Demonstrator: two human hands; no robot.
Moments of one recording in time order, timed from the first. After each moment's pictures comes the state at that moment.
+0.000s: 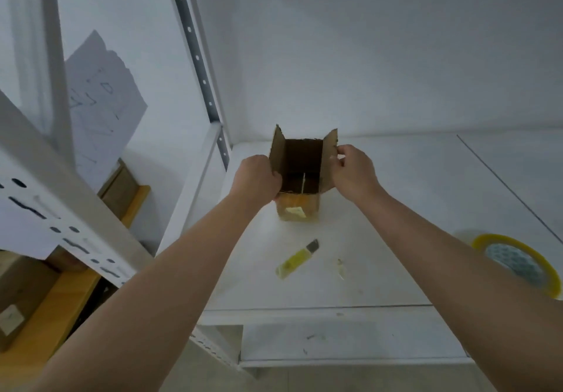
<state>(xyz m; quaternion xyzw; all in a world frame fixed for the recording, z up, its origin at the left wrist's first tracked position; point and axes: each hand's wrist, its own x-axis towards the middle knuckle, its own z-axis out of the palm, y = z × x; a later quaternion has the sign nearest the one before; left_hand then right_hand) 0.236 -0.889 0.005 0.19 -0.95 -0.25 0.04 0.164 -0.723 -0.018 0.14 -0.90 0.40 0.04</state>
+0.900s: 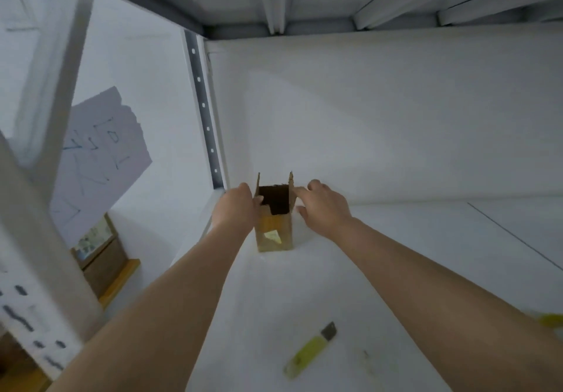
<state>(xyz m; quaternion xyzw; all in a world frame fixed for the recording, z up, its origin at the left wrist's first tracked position) 0.155 -0.969 -0.023 0.21 -0.95 -0.10 0.21 0.099 -0.792 -0.026 0.33 -0.92 0.09 0.20</state>
